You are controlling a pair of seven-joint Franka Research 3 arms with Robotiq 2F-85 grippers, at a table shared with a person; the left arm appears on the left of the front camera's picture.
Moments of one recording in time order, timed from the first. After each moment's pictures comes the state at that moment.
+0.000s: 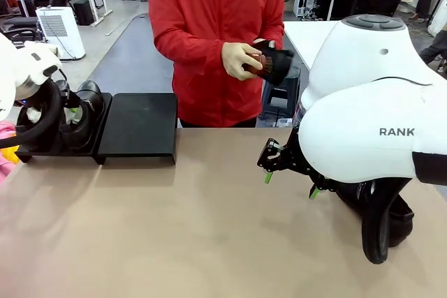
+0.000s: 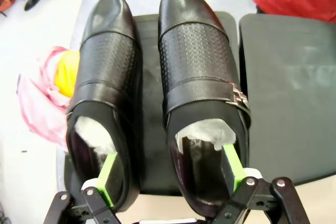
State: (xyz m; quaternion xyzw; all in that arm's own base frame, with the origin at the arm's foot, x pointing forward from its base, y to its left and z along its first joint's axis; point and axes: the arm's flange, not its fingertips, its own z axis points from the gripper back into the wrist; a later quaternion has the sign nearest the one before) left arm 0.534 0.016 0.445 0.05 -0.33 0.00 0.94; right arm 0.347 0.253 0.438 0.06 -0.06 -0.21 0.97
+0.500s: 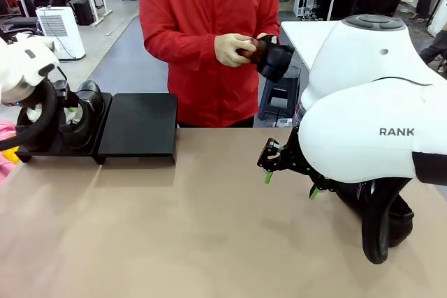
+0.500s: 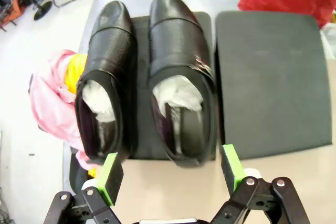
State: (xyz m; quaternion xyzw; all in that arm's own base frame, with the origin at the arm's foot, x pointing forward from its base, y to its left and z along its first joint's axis) left arm 0.469 -0.018 0.473 0.06 -0.36 -0.01 0.93; right arm 0.347 0.253 0.438 0.06 -0.06 -0.21 0.97
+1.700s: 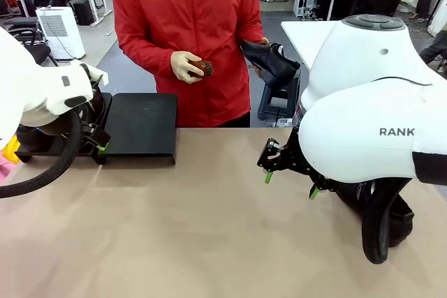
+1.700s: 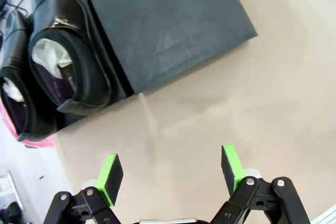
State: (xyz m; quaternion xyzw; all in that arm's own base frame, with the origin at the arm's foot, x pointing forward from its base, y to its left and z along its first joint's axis) left arm 0.400 -0.105 0.463 0.04 -0.26 -0.20 0.94; right arm 0.347 0.253 0.438 0.06 -0.06 -0.21 0.97
